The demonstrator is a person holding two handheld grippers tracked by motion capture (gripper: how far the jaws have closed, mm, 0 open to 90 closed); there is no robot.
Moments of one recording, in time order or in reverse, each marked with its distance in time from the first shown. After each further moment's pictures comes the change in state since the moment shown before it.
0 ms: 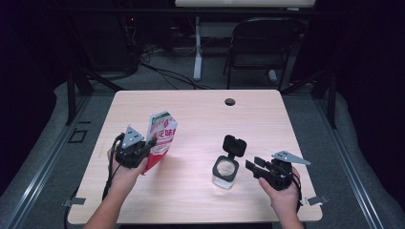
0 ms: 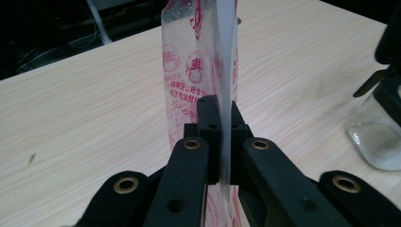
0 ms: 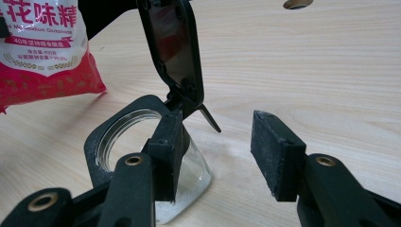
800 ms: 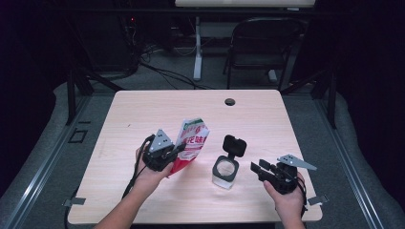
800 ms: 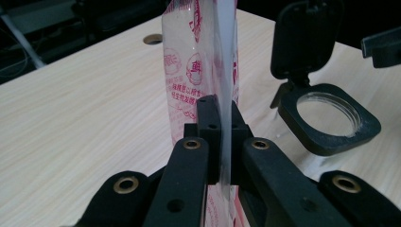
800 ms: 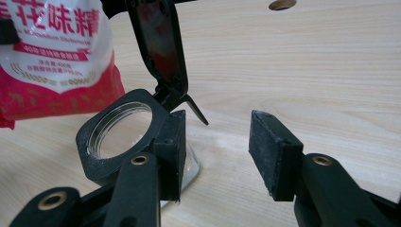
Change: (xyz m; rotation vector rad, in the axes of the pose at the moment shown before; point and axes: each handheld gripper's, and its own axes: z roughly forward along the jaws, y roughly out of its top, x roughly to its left) left arm -0.055 0.014 0.031 -0.017 -0.207 0.103; right arm -0.004 -0.007 -0.012 -0.020 -0.031 0.010
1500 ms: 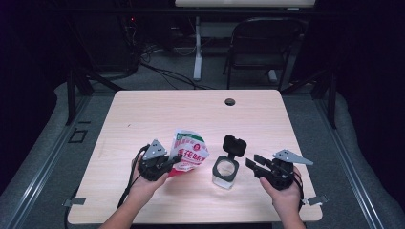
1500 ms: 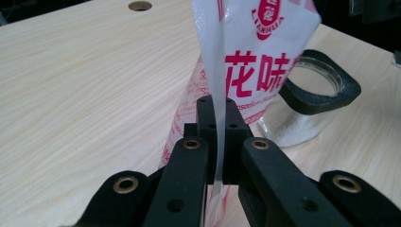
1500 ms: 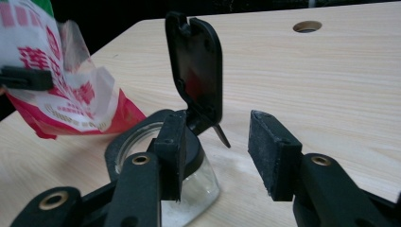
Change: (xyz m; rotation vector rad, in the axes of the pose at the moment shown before) left arm 0.001 -0.031 -0.010 0.044 -0.051 -0.079; right arm 0.013 0.016 0.004 -0.025 0.062 -0.069
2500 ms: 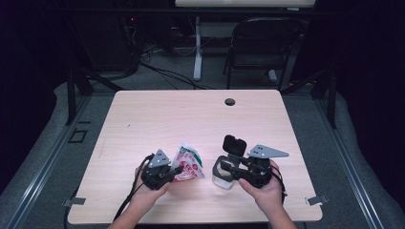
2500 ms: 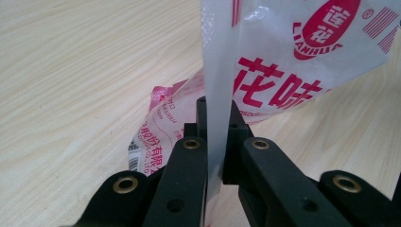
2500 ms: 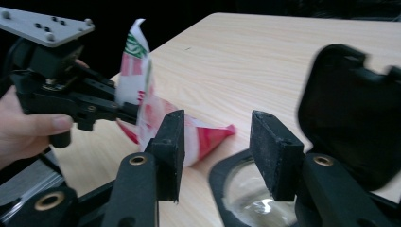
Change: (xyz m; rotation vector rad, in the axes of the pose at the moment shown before) left arm -0.010 -0.024 0.014 0.092 -0.033 -0.015; right arm 0.058 0.024 0.023 0.056 0.225 -0.123
